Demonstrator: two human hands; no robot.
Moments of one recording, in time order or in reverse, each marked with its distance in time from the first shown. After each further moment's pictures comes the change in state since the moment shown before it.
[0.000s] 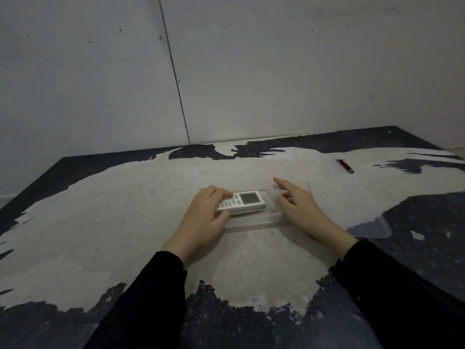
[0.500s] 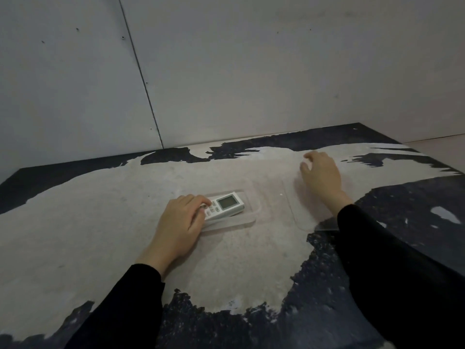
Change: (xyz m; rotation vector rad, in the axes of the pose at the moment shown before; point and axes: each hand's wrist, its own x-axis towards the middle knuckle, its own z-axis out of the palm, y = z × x) left_hand 0.002 -0.003 0.009 0.113 0.070 0.084; right_hand 0.046 0.063 -0.083 -0.423 0.430 0.152
